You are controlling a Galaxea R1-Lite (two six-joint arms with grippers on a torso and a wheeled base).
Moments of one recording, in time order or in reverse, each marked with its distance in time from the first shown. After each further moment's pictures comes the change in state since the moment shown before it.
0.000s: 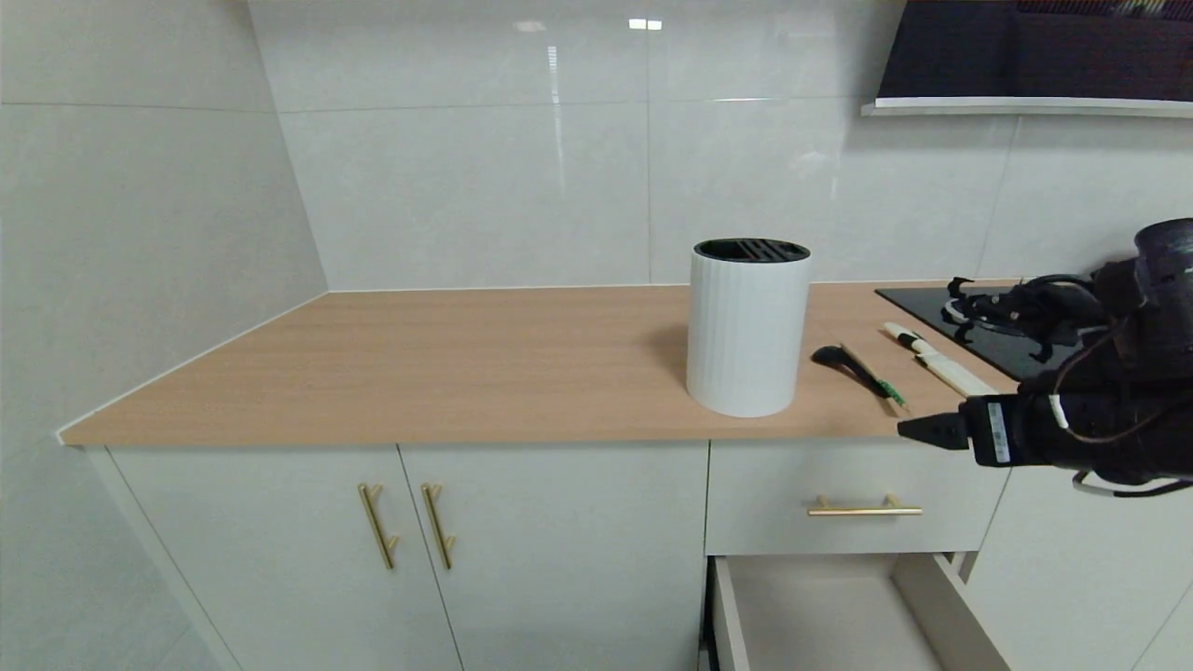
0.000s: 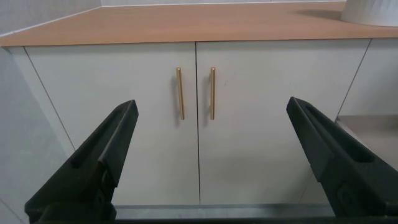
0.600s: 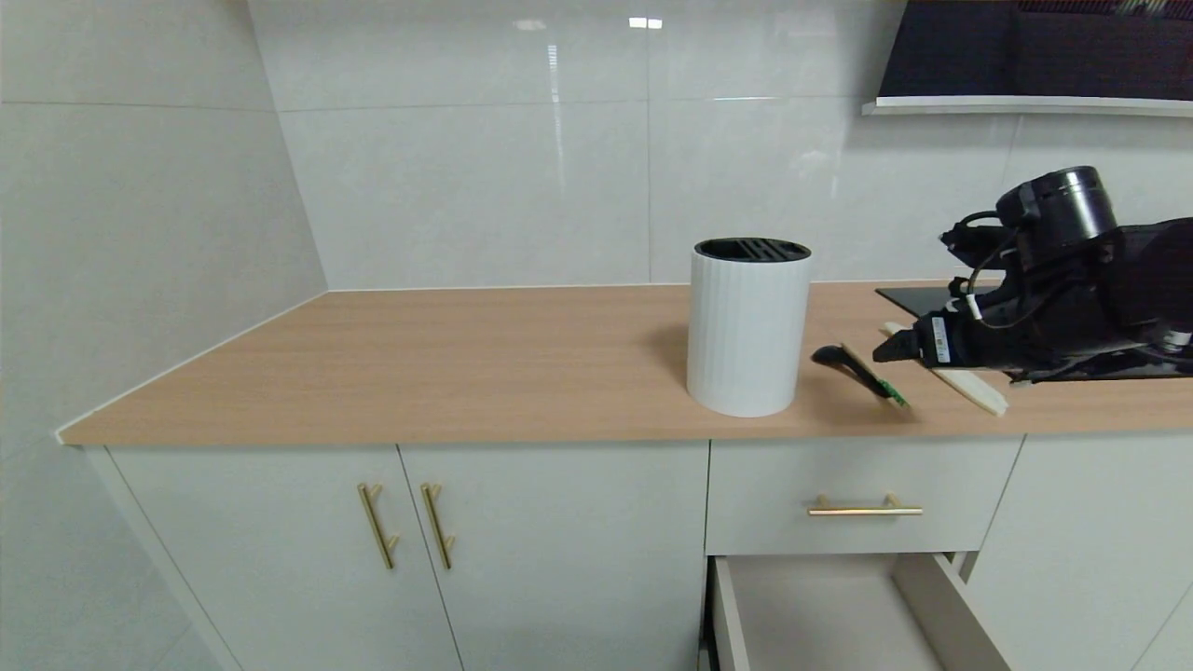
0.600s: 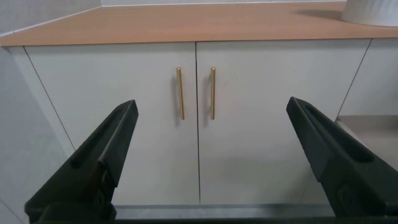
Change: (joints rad) left arm 0.000 0.000 0.000 0.000 0.000 0.000; right arm -0.099 0.315 -0.476 0.224 0.006 -0.011
